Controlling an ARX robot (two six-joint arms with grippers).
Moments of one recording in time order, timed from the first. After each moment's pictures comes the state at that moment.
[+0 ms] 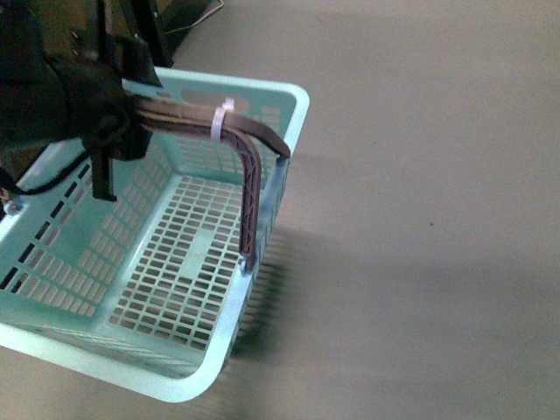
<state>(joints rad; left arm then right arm) -0.26 1.98 0.84 0.65 -0.03 -1.53 0.00 0.00 0.02 0.00 0.00 0.00</state>
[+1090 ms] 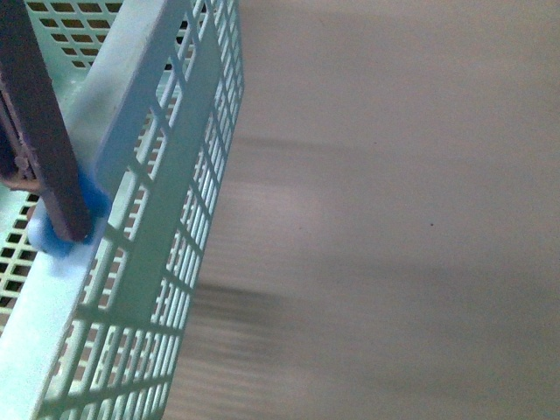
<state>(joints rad) -0.29 0.94 0.69 -0.01 -0.15 -1.60 0.00 0.00 0.02 0.00 0.00 0.00</state>
